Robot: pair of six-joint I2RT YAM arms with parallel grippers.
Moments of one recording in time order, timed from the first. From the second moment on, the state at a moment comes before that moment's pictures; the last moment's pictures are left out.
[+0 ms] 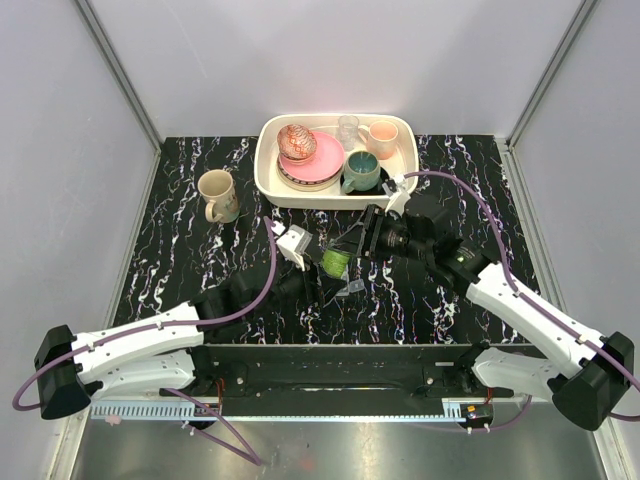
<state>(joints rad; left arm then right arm) -1.10 0.93 0.65 0.05 -0.17 -0.55 0.70 1.10 0.98 -0.25 -0.33 0.92</state>
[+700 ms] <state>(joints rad) -1.09 0.87 0.57 0.24 0.00 -0.58 0.69 1.01 0.88 0.01 -0.51 0.78</state>
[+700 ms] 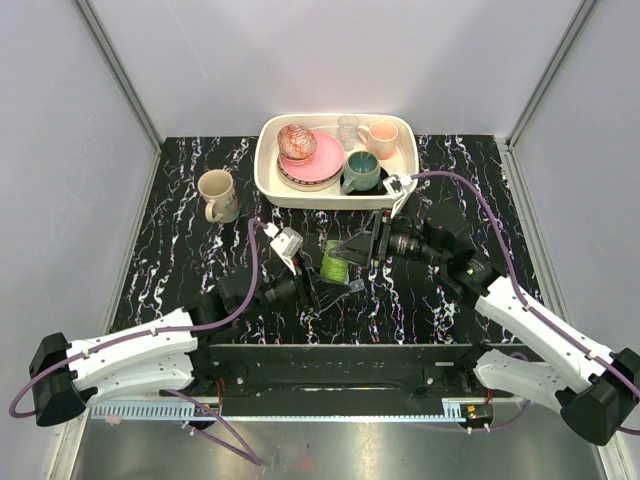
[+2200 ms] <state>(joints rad) -1.10 0.88 0.72 -0.07 -0.14 -0.52 0.74 1.14 1.17 -0.36 -0.27 0.76</state>
